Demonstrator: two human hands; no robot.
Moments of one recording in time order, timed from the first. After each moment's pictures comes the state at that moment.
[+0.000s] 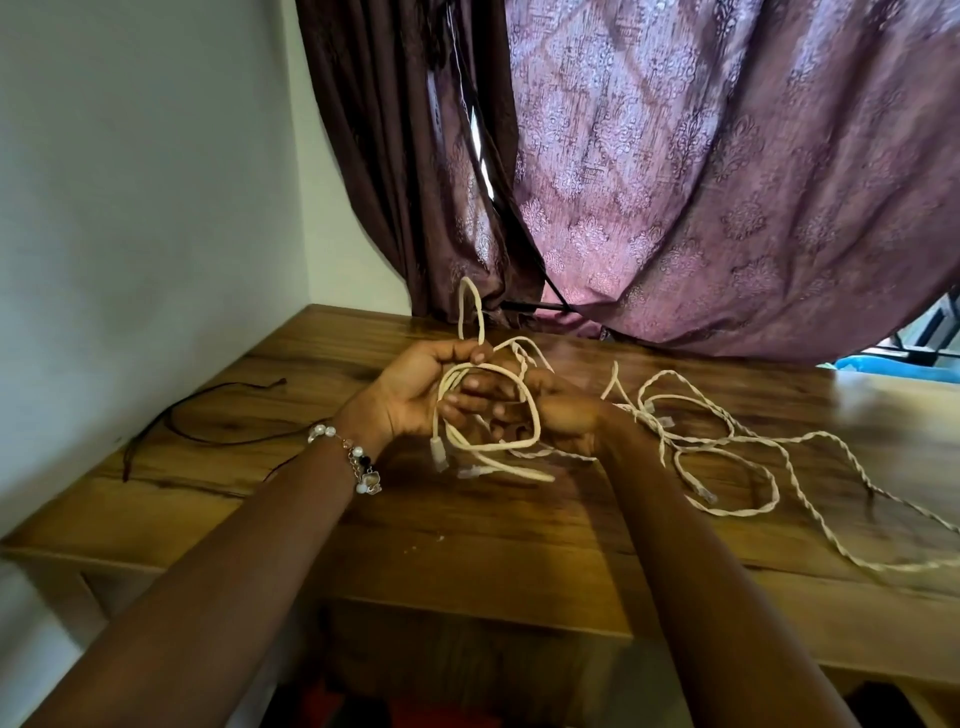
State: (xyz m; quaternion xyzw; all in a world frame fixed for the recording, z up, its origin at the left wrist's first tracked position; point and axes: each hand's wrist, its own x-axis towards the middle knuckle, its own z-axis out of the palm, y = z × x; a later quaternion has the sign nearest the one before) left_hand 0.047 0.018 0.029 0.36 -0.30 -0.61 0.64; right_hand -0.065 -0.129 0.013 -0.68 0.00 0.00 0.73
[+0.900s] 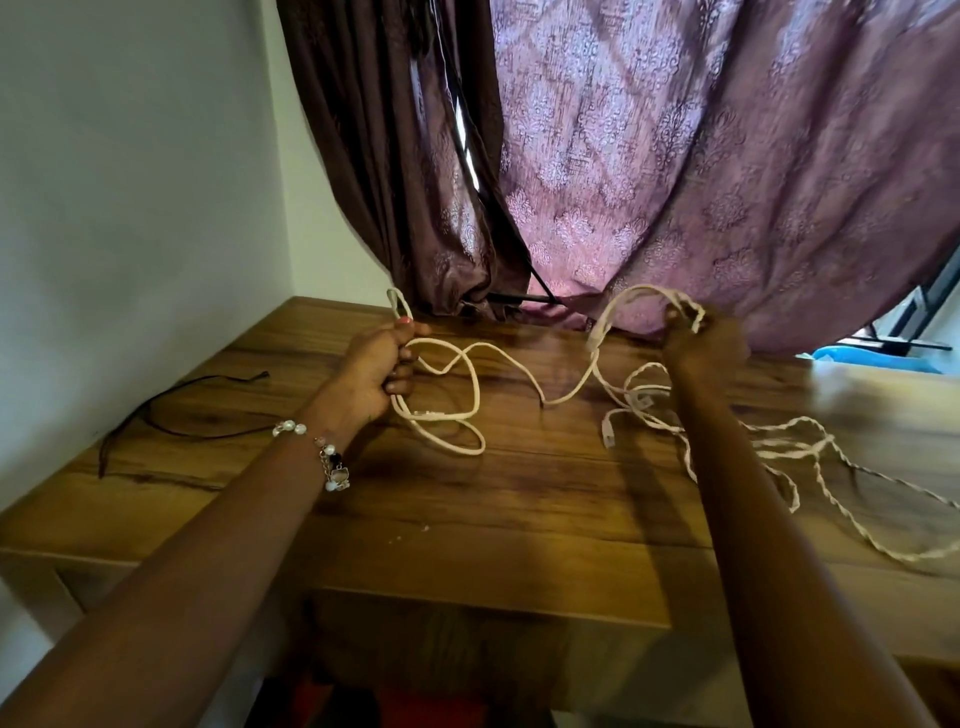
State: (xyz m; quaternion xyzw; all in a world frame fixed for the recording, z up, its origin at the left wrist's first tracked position) left_hand 0.071 0.020 0.021 0.57 -0.14 -0.26 0.77; right_hand -0.122 -0.215 0.057 -0.69 0.41 -0.52 0.29
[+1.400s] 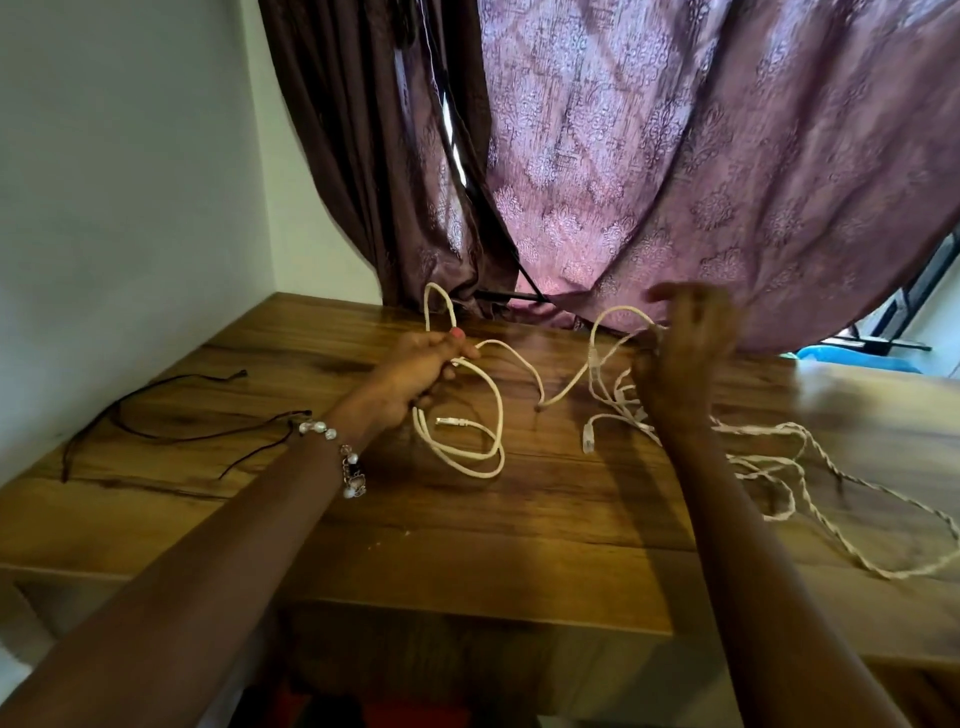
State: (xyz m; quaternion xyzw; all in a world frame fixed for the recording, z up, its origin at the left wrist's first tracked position) left_hand 0.041 -0.012 0.019 0.68 -0.28 -0.23 0.64; right_hand -0.130 -0.212 0.041 -0.75 0.17 -0.63 -0.04
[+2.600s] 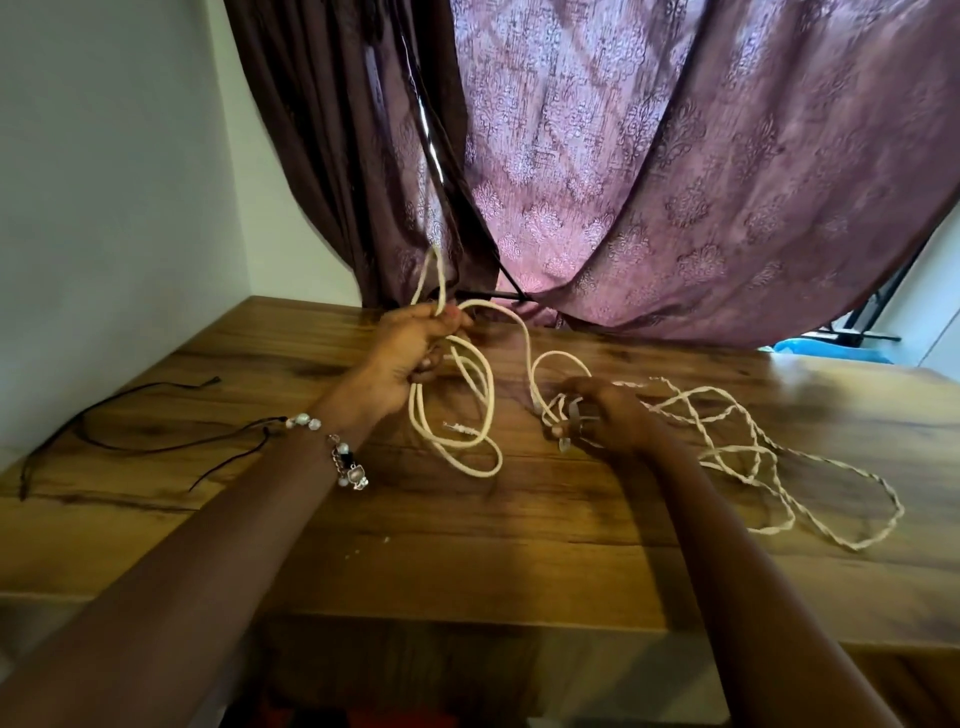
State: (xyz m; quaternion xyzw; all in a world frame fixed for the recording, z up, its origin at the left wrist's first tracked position) left_hand 0.025 -0.024 0.044 0.55 -0.29 -0.24 0.75; right_hand -0.129 -0.246 -0.013 -0.95 0.17 -0.14 0.22
